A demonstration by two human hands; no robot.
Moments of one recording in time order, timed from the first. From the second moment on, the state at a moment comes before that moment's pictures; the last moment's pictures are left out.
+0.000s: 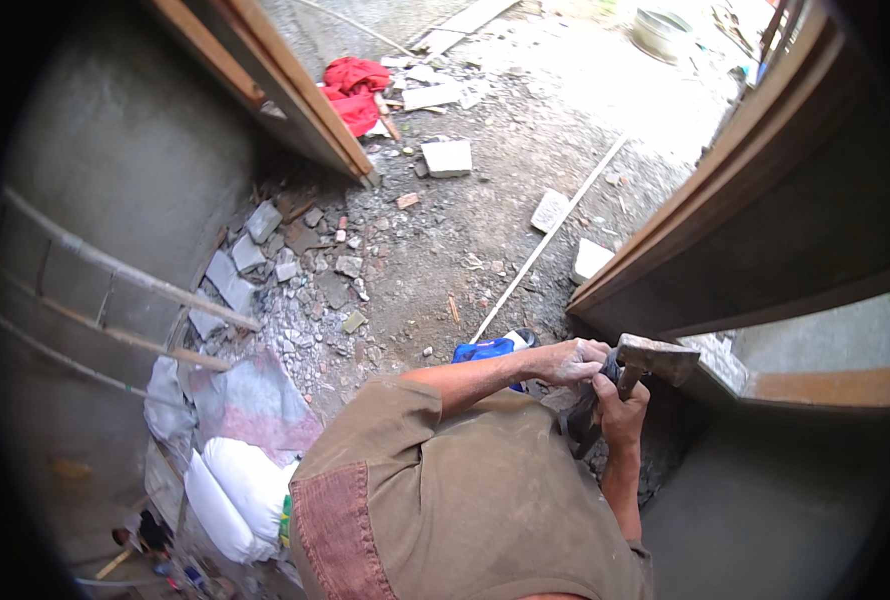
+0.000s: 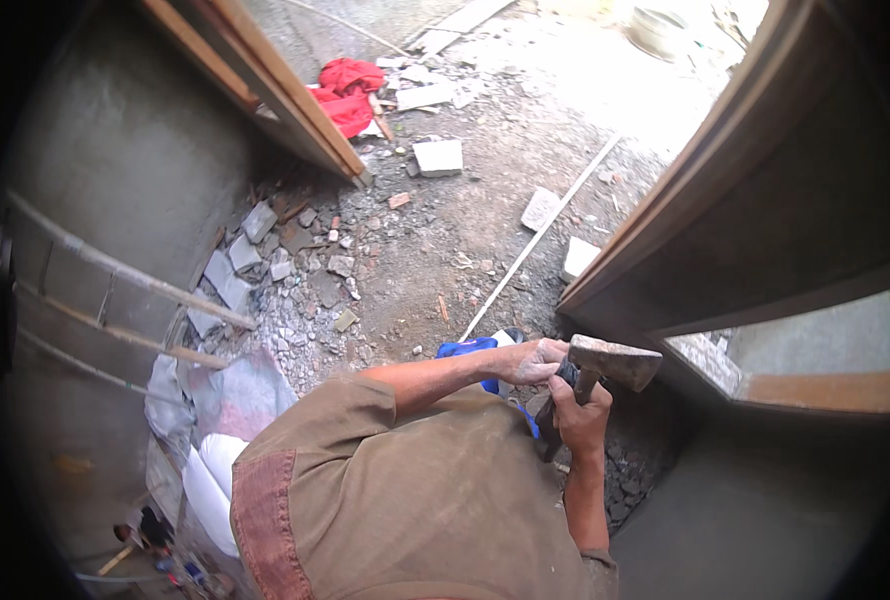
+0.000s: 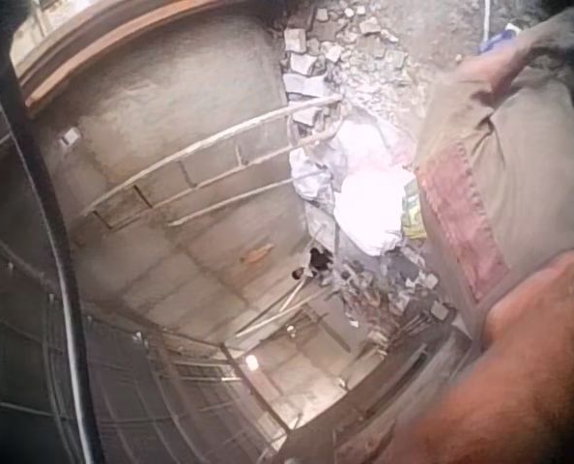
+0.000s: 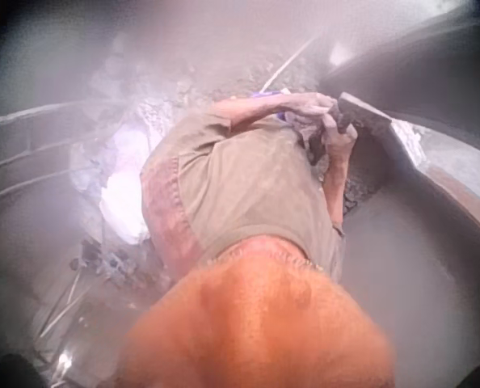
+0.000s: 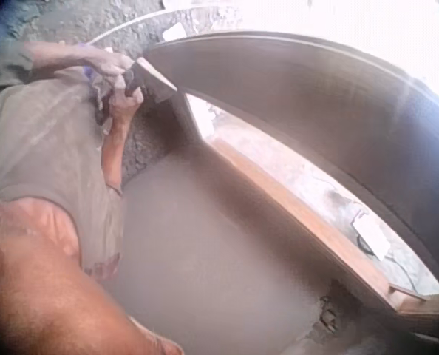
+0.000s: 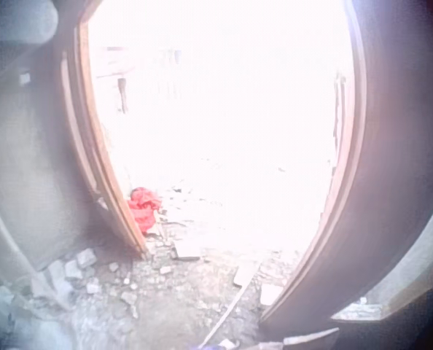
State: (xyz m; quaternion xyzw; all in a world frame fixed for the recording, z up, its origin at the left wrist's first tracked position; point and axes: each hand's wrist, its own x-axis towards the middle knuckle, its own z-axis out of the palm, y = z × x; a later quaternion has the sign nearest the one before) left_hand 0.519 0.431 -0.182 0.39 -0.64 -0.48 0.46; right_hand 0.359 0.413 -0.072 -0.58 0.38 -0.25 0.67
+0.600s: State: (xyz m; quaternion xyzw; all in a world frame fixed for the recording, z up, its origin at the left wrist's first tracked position) left_hand 0.654 0.411 -0.228 0.49 -0.78 -0.36 0.16; right_hand 0.505 0.381 -0.092 -0.71 0.25 -0.10 0.65
